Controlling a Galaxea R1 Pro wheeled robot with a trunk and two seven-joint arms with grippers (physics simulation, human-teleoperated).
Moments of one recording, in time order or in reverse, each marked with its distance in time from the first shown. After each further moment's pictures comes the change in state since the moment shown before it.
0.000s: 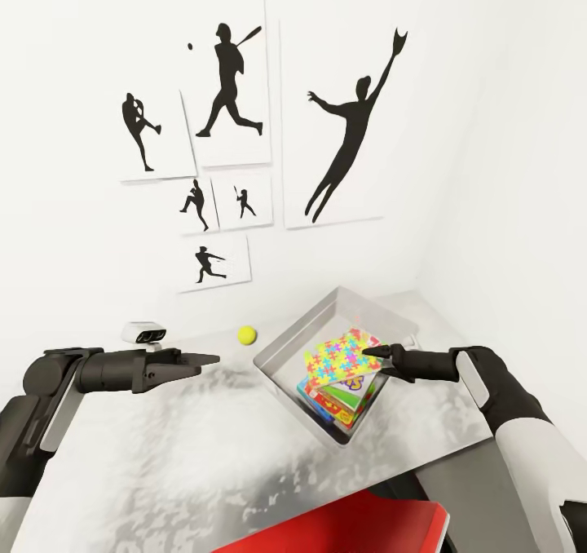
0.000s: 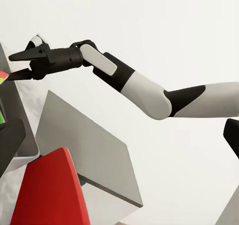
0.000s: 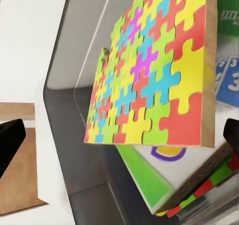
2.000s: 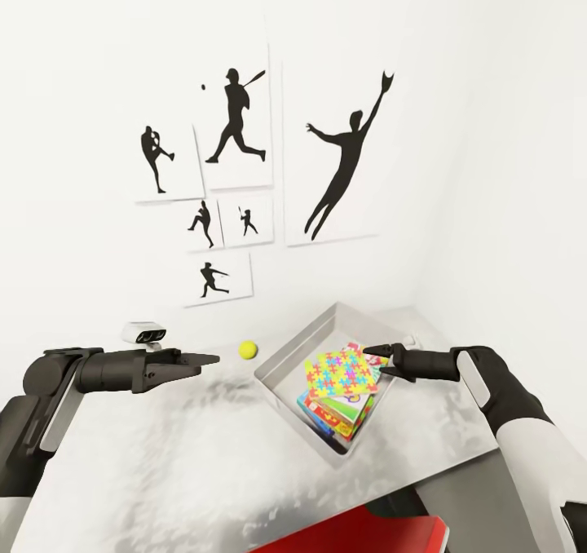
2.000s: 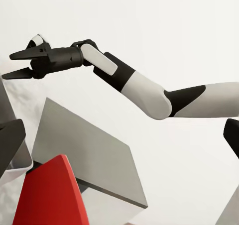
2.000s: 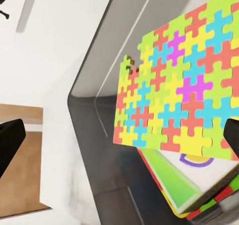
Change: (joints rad) left arm 0.000 0.001 0.000 0.000 0.000 0.000 0.000; right arm 0.003 -0.002 -0.004 -0.009 -0.001 0.000 0.000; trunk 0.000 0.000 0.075
